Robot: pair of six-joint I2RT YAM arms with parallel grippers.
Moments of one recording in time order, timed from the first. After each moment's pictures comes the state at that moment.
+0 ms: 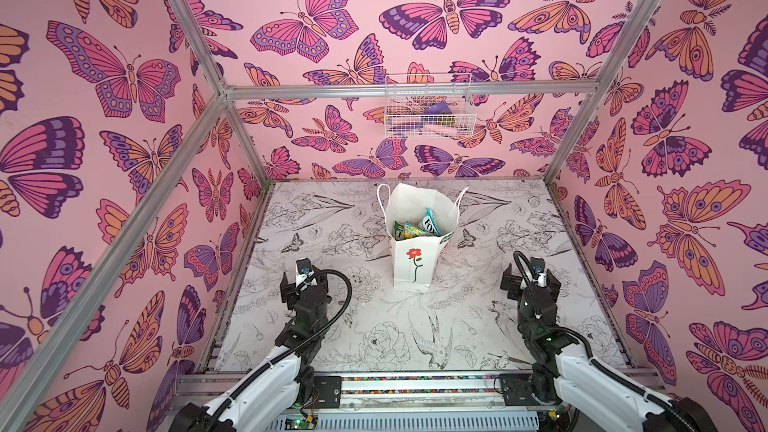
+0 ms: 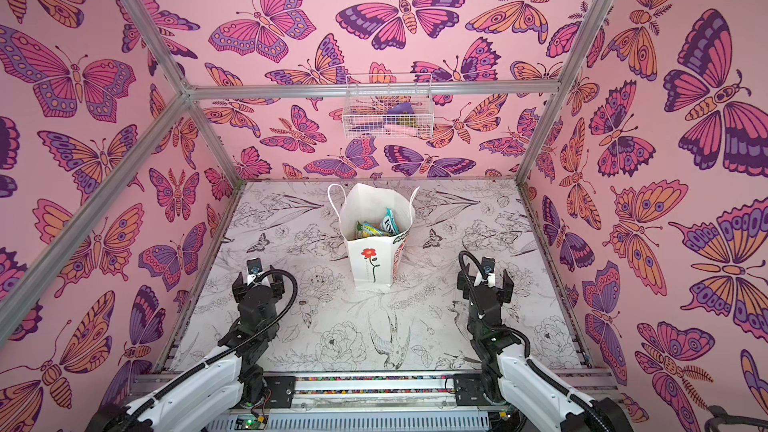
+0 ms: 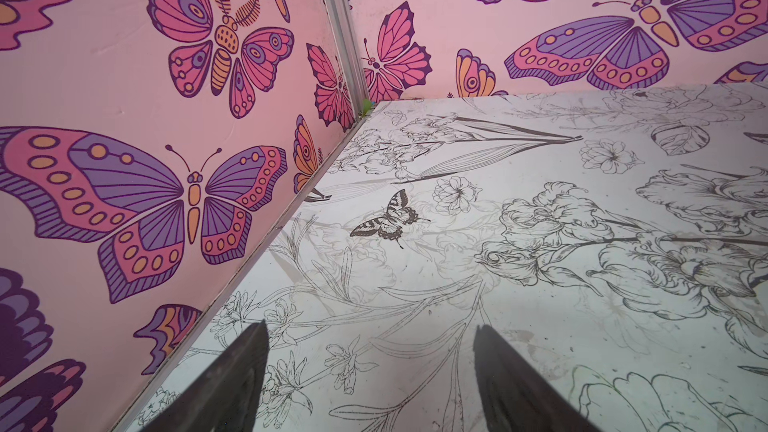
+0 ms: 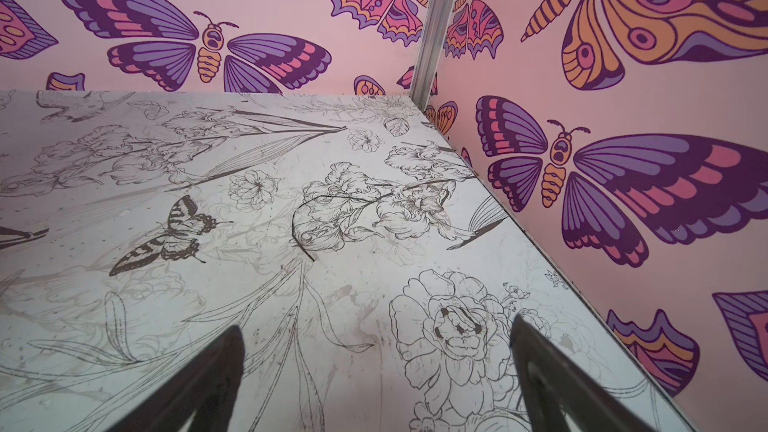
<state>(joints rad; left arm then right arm) -0.38 0.81 0.10 0.44 -0.82 0.01 0.37 0.81 0.05 0.50 0.69 0.04</state>
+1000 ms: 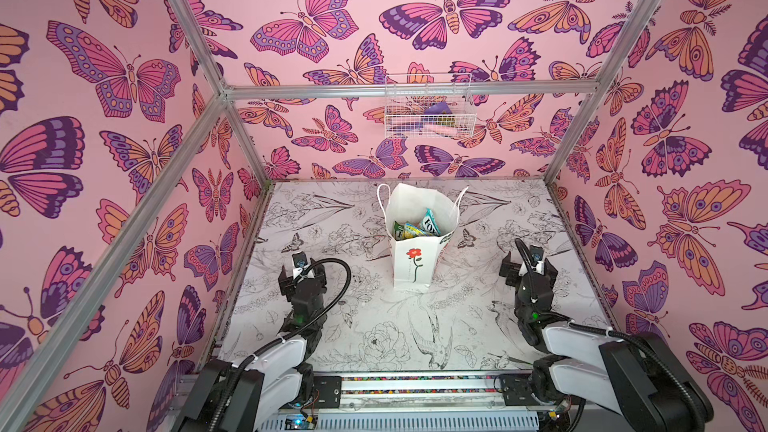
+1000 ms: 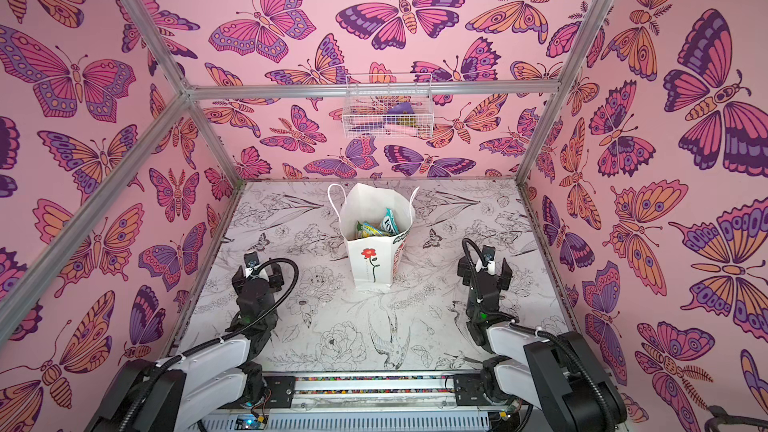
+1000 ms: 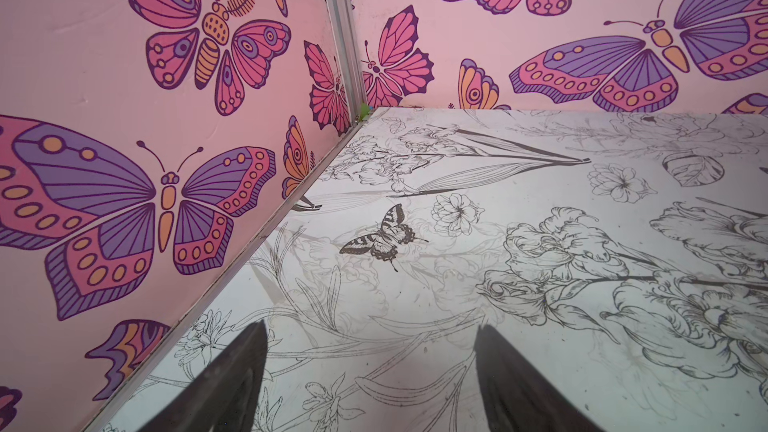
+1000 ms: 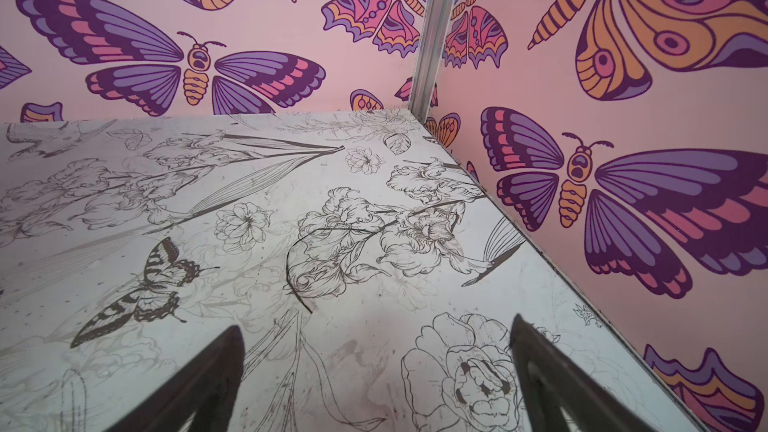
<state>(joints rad) -0.25 1.09 0.10 0.78 -0.69 0.01 0.26 1.20 0.11 0.90 0.60 0.02</state>
